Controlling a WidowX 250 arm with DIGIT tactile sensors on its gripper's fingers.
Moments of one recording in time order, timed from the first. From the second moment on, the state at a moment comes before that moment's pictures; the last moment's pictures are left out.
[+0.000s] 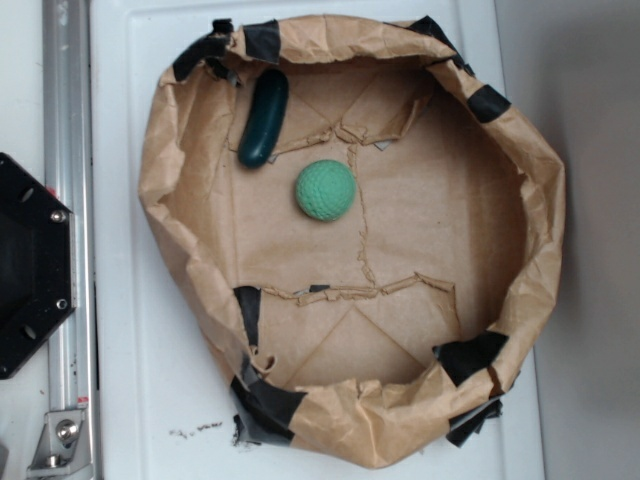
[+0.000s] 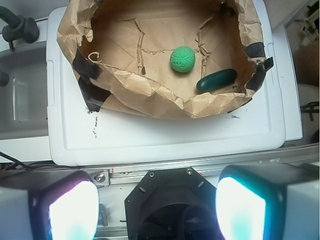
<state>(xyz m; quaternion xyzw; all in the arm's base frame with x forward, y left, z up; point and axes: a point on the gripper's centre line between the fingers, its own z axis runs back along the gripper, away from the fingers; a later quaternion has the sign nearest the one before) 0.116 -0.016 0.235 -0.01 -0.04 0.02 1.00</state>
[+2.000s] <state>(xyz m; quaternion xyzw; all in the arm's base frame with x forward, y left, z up) 0.216 0.054 0.049 0.02 0.00 0.13 0.99</state>
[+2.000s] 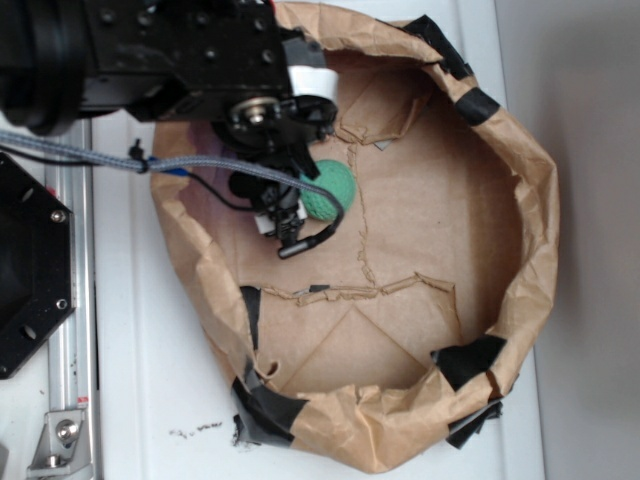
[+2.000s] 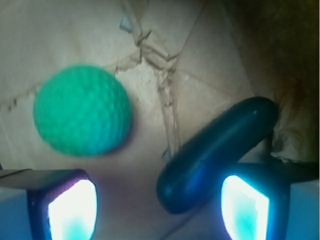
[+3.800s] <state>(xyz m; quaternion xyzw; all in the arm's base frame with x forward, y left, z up) 0.241 0.077 0.052 -0.02 -0.08 0.15 0.99</state>
